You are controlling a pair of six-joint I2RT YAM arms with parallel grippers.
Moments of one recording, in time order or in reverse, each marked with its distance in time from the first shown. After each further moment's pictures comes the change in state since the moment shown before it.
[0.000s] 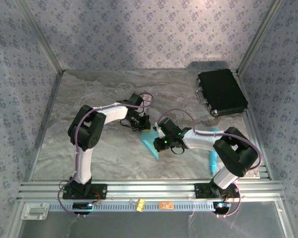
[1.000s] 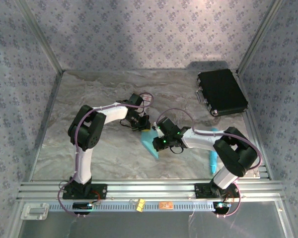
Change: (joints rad) left arm 0.000 0.000 0.000 0.000 0.000 0.000; right arm 0.011 0.004 0.023 -0.026 0.004 0.000
